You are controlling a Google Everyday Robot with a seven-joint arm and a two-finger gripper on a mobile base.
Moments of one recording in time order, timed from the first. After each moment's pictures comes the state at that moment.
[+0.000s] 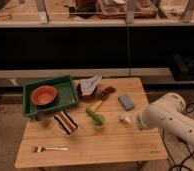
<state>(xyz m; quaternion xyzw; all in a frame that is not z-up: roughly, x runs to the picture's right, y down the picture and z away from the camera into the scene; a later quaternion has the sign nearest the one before) 0.215 0.173 0.703 -0.10 -0.19 -0.73 0.65</state>
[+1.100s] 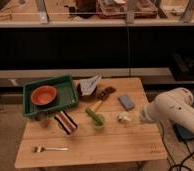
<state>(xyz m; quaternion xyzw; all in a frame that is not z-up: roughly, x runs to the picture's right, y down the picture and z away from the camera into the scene) 0.223 0.148 0.709 -0.07 -0.24 -0.71 0.66</state>
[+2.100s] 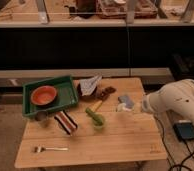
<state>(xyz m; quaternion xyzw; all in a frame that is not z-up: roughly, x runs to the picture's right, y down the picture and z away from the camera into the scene) 0.211 0.090 0.684 0.00 -0.20 -0.72 0.66</state>
